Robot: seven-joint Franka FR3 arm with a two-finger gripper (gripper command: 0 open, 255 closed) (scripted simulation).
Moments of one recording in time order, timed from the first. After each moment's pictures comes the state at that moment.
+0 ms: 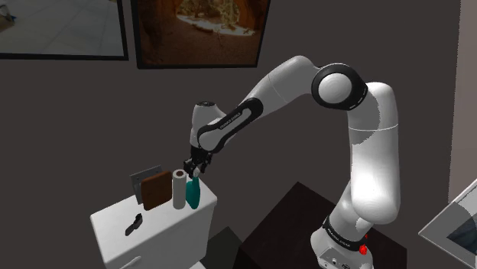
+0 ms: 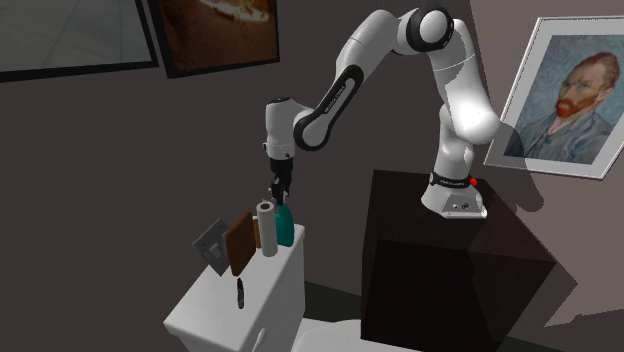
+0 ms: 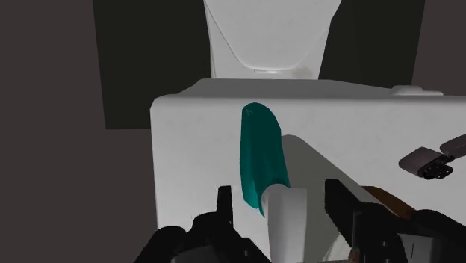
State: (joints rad) arm 0.10 0.47 0.18 -2.01 -0.06 2.50 0.35
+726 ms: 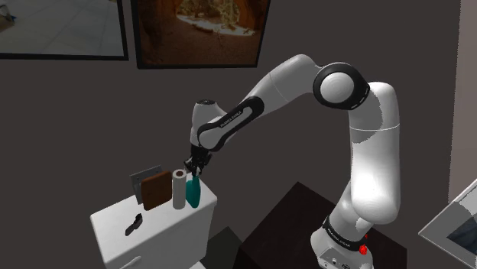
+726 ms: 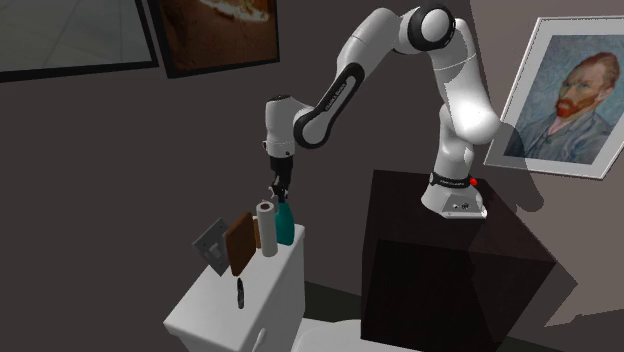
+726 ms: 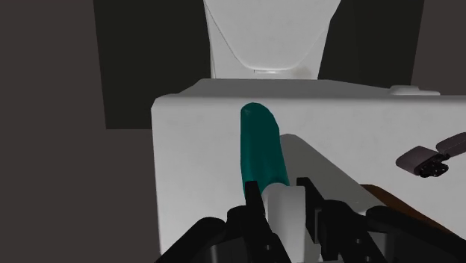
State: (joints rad) arm 0.10 0.46 0.18 -2.01 -0.06 2.48 0.35
